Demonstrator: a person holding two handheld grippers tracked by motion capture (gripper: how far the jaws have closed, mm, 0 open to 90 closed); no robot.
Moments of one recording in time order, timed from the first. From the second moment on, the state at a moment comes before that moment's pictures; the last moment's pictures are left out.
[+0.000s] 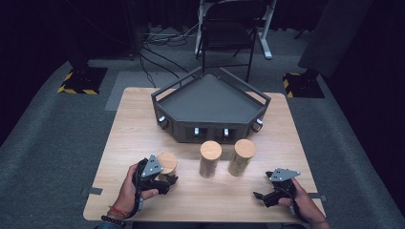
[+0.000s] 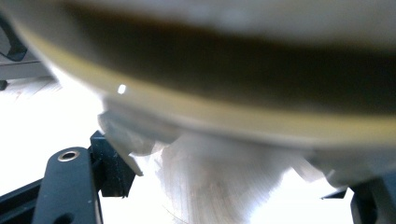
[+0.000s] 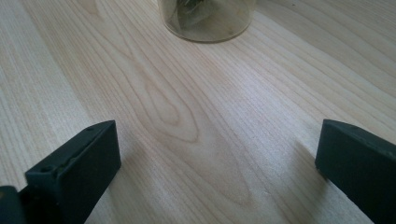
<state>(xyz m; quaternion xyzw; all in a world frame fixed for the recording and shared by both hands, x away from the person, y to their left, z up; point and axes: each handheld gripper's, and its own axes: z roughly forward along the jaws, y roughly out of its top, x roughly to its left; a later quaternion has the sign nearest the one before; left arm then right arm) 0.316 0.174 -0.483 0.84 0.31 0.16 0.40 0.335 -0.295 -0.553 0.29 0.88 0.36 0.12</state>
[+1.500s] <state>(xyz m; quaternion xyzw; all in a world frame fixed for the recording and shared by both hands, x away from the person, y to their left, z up) 0.360 0.178 -0.410 0.81 0.35 0.20 0.44 0.335 -0.295 -0.553 0.29 0.88 0.36 0.12</state>
